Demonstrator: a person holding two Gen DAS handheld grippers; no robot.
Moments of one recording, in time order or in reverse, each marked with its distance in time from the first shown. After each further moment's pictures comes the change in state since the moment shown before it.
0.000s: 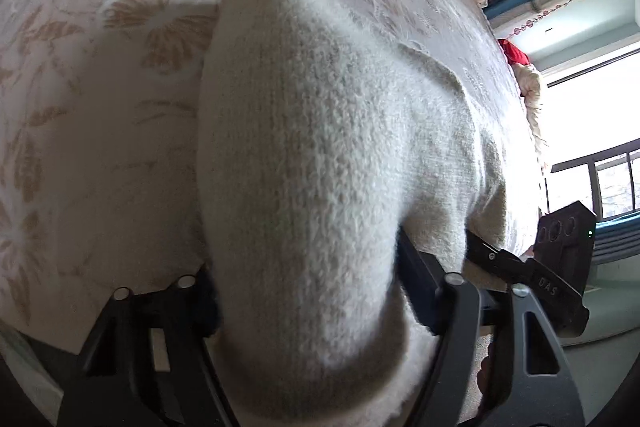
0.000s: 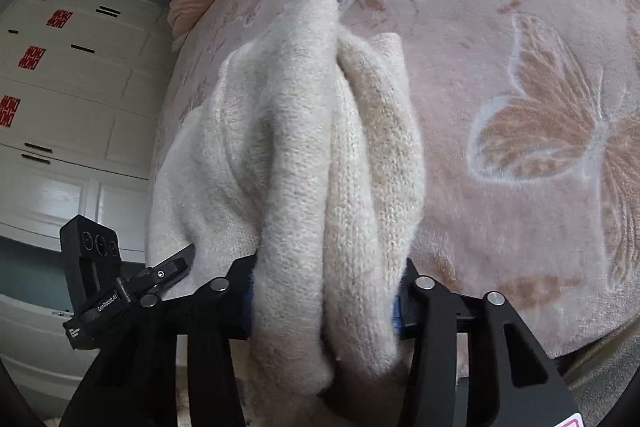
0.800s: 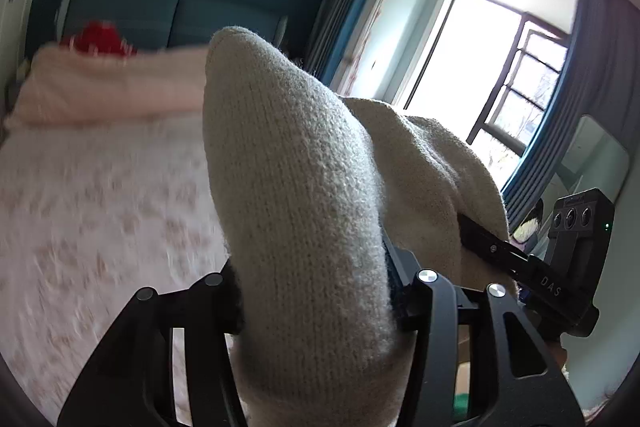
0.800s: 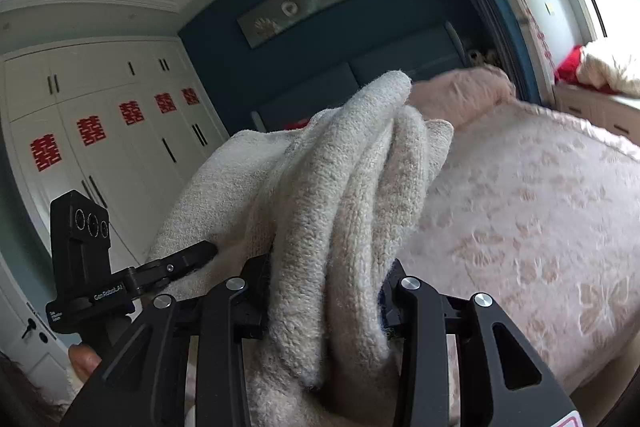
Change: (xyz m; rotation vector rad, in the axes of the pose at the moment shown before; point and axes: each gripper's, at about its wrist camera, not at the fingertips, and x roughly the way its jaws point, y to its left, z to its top) left arm -0.263 -0.276 -0.017 0.631 -0.524 -0.273; right arm -0.360 0.174 -0.043 -0.428 -0.841 0.038
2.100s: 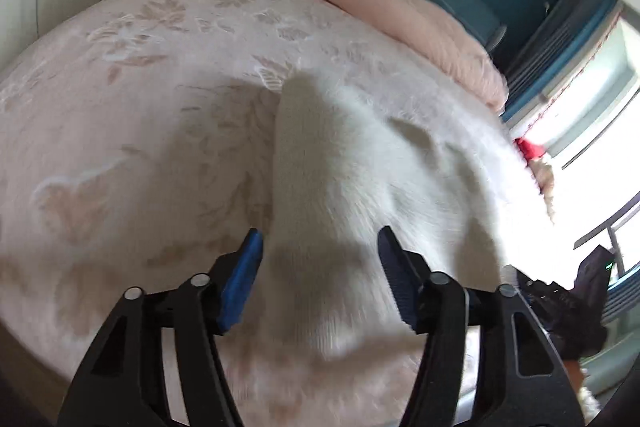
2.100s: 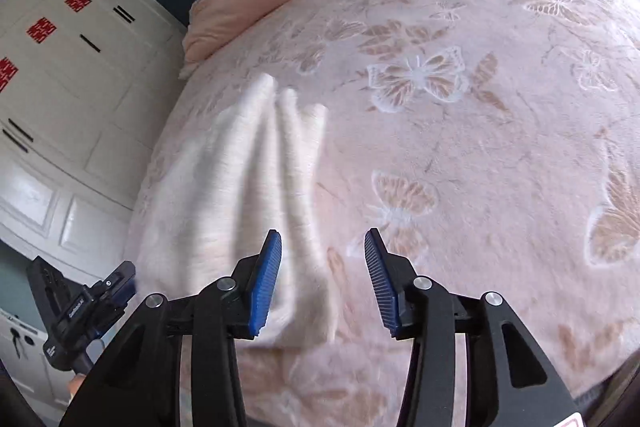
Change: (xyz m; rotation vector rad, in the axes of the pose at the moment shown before) left arm -0.026 0.357 -0.241 -0.578 0.118 0.443; right arm 0.273 -0.014 -0.251 0.191 0.641 -0.084
